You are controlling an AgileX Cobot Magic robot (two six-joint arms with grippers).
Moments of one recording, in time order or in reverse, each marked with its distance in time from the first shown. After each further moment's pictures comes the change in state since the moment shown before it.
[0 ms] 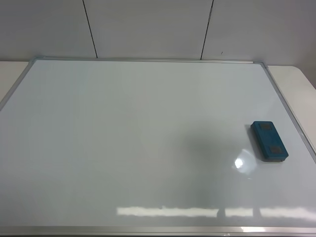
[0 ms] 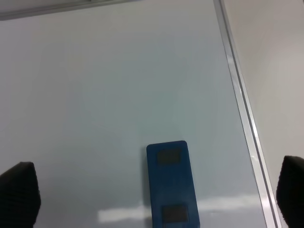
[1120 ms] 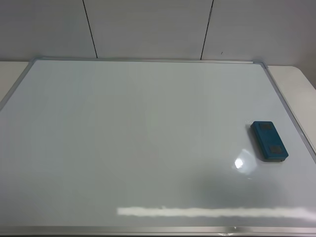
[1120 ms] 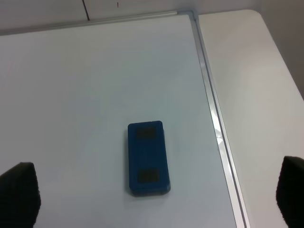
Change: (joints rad) left arm 0.000 0.000 0.000 0.000 0.000 0.000; right arm 0.000 -0.466 0.034 -0.002 0.283 -0.098
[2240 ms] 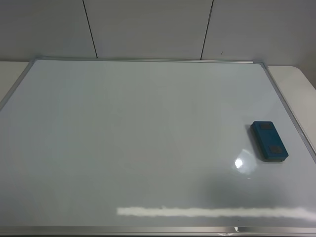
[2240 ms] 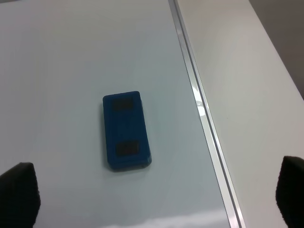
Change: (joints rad) left arm 0.000 0.000 0.000 0.000 0.000 0.000; right arm -0.111 -0.047 0.070 0.028 0.026 -0.035
